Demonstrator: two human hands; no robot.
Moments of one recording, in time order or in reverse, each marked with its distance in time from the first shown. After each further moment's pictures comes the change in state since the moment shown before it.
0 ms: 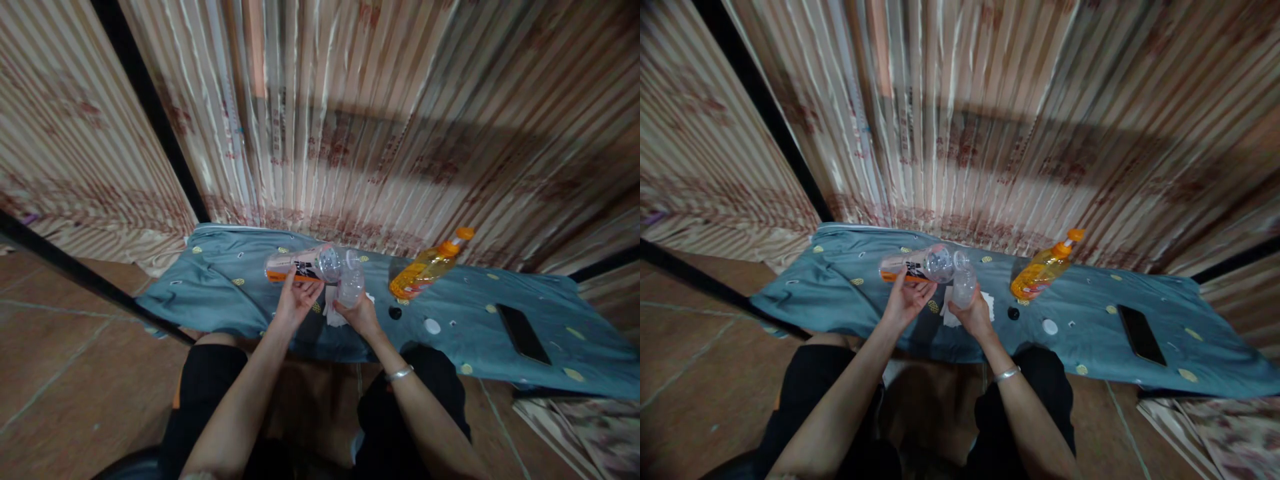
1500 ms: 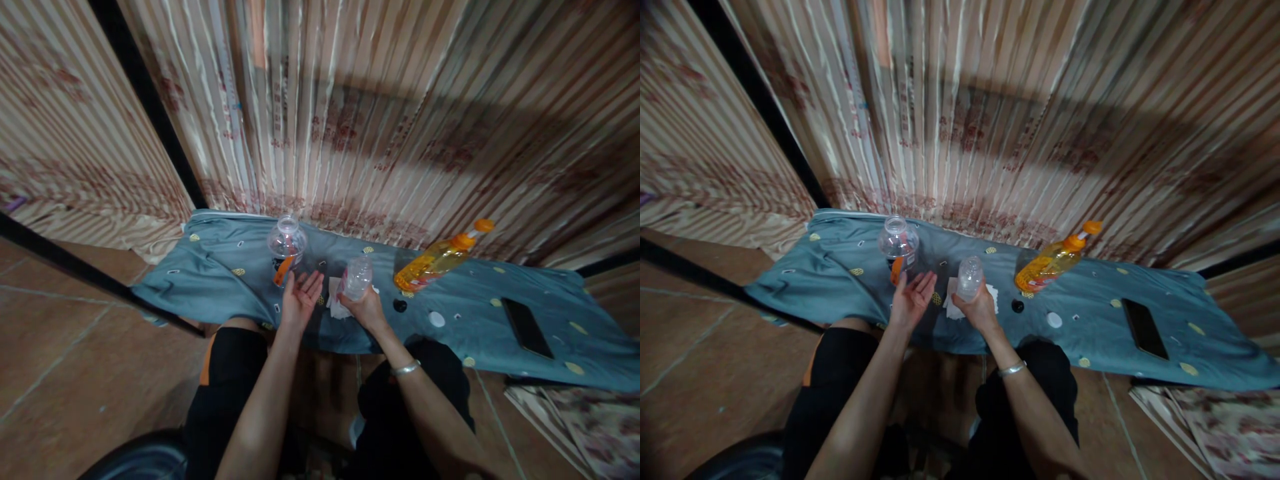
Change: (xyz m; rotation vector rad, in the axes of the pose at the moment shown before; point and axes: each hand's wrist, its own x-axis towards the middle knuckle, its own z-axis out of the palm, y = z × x) left_hand 0.011 -0.019 -0.038 -0.026 0.023 0.053; right_hand -0.002 0.001 -0.002 0.013 0.021 0.043
